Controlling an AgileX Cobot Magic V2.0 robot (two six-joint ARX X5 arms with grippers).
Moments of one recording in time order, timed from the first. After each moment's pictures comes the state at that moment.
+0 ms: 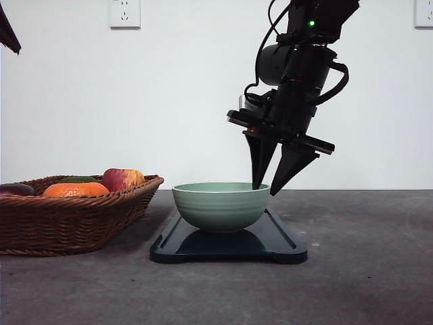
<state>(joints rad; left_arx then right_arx) -0.02 0.93 0.94 -0.65 0.34 -0.10 0.42 2.07 1.73 -0.93 -0.26 0.15</state>
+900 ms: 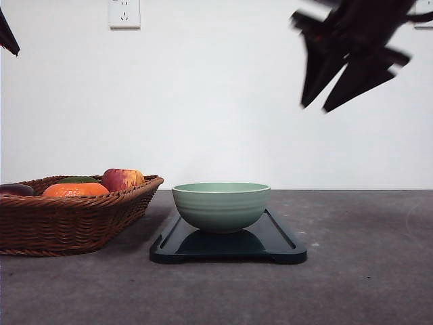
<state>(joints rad) -0.02 0.93 0.94 -0.66 0.34 -0.10 0.42 1.31 1.07 -0.50 -0.12 0.08</state>
